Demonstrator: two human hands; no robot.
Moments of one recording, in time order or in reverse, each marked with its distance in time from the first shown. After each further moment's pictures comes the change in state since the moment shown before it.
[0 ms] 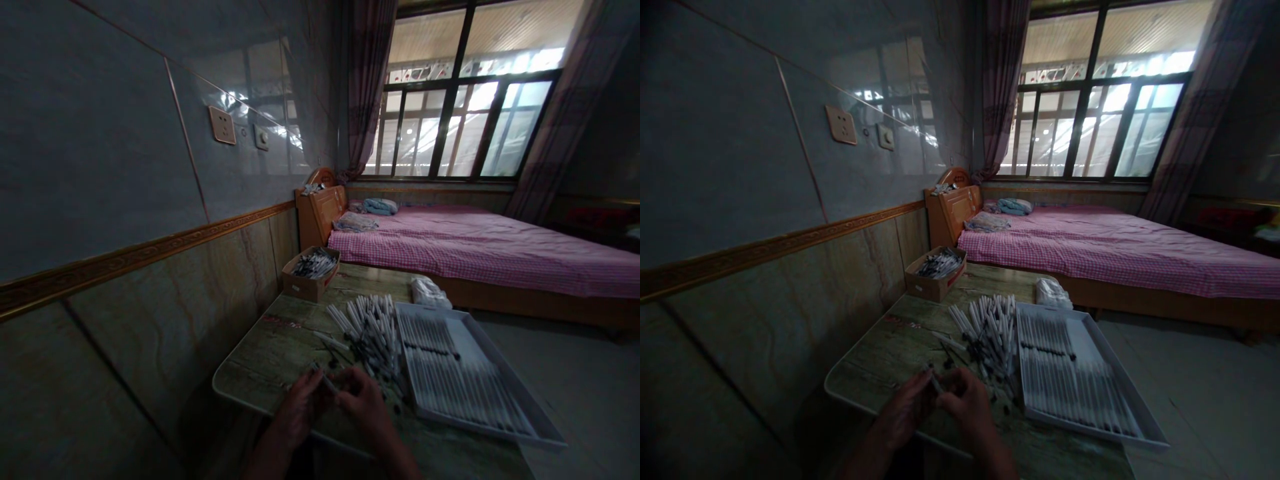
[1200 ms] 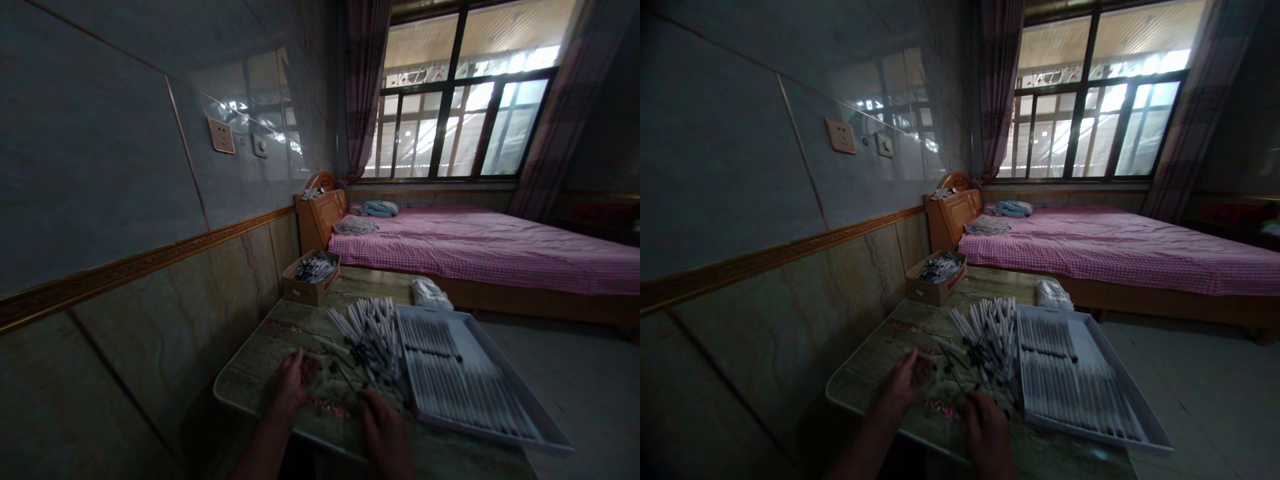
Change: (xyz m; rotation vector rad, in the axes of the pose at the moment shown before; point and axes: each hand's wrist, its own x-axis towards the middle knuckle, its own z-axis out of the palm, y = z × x) left_hand 0.045 0.030 0.006 -0.082 0.345 0.242; right_hand -0.034 0.045 -0.019 -0.343 0.284 -0.099
